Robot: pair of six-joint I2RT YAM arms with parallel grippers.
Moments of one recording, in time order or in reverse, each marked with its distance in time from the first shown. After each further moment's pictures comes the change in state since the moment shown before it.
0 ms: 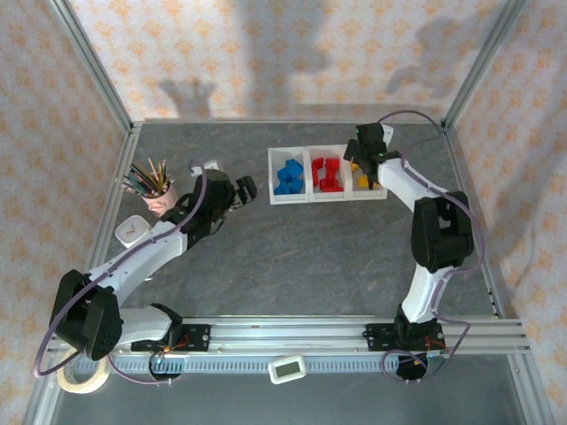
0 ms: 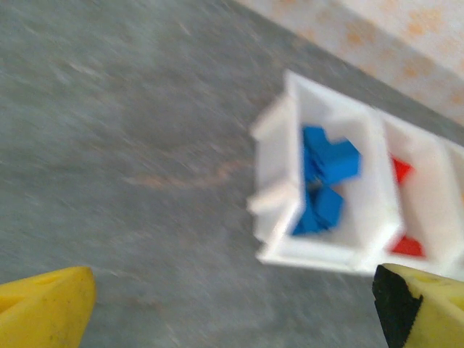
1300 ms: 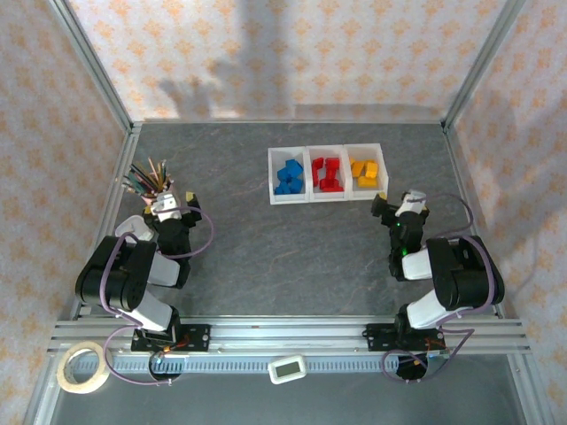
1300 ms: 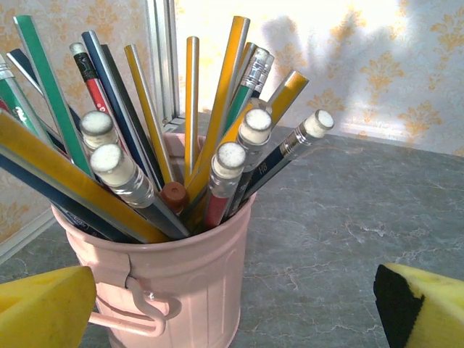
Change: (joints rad) left arm 0.324 0.283 -0.679 1.472 -0.243 0.602; right arm -0.170 -0.271 -1.094 1.378 -0.165 -0.279
